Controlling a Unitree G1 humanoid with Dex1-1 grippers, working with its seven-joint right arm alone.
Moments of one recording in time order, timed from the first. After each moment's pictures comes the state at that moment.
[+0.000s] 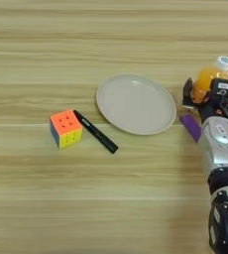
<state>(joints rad) -0.45 -0.34 -0.32 0.83 0.06 -0.33 -0.04</state>
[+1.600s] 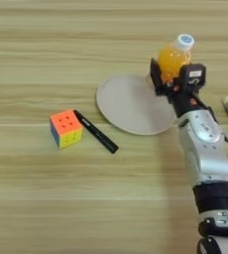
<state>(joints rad) -0.27 -0.21 -0.14 0.27 0.14 -0.23 0.20</state>
